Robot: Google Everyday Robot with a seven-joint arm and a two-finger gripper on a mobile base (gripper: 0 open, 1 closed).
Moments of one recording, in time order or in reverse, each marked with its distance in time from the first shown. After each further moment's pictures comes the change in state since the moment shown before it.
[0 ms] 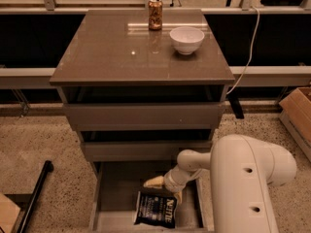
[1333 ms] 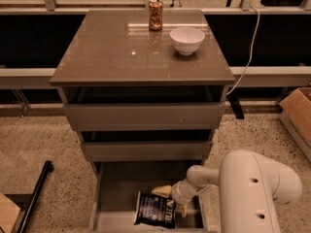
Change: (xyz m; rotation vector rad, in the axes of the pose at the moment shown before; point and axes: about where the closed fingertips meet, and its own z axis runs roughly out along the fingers) arm -0.002 -0.055 0.043 -0.072 -0.038 0.173
